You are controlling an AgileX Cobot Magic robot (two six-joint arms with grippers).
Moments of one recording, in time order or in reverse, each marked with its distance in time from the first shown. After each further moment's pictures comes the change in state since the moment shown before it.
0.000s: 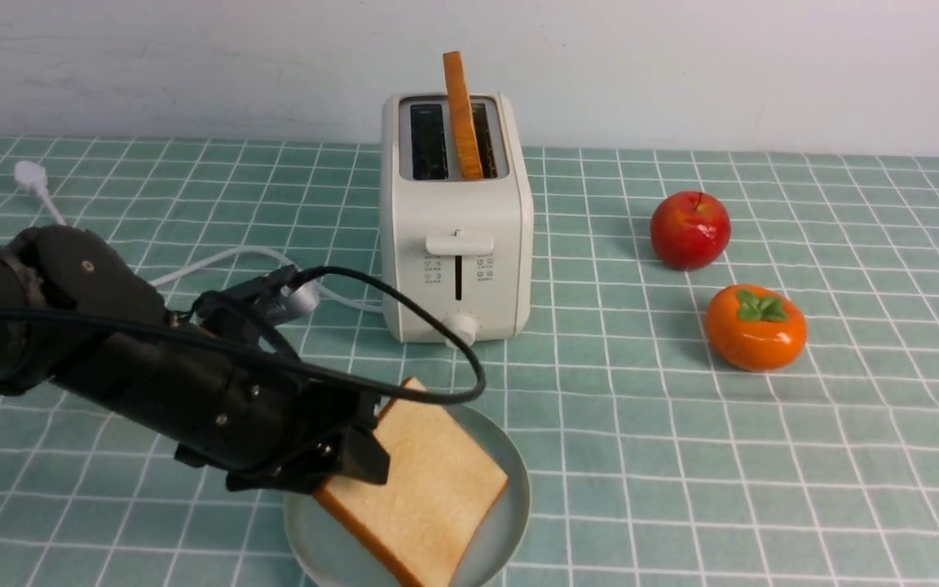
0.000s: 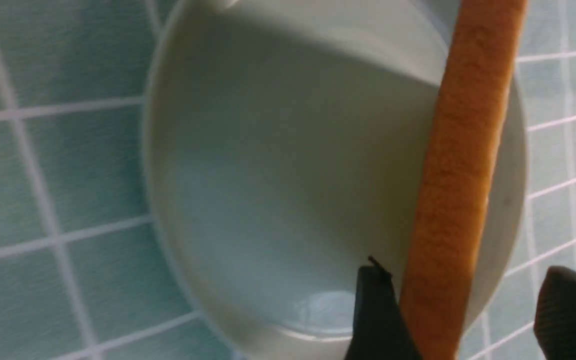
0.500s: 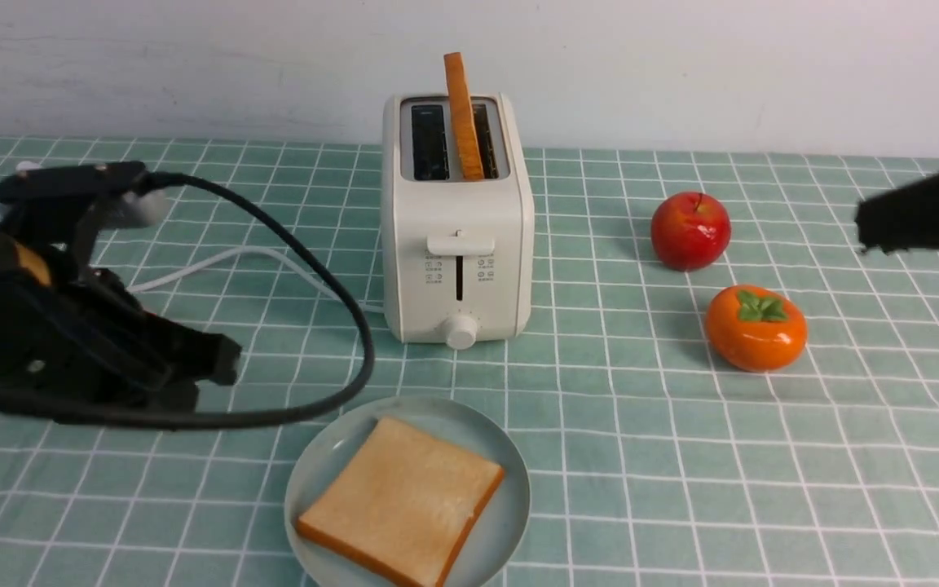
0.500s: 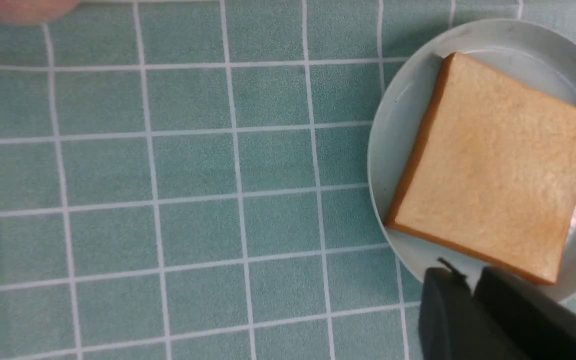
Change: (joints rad) right arm 0.025 0.500 -0.220 0.089 -0.076 -0.270; left arm 0.000 -0.377 -0.054 0.555 0.157 -0.394
